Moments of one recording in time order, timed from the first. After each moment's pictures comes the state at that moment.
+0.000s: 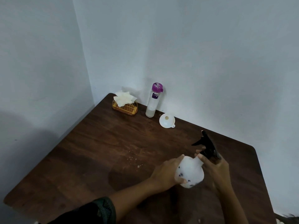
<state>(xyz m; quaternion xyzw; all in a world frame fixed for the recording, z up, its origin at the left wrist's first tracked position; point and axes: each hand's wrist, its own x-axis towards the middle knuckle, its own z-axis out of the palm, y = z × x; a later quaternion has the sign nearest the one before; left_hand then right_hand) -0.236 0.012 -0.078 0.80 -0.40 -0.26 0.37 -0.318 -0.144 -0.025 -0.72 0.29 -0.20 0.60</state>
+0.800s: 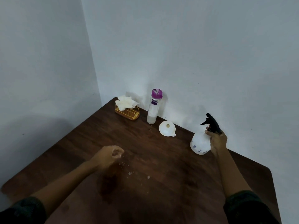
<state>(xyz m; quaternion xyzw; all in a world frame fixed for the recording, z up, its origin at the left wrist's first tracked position) -0.133 0.120 -0.090 0.90 -0.14 -0.22 0.35 -0.165 -0.304 -0.060 -0.61 0.33 -0.22 0.69</state>
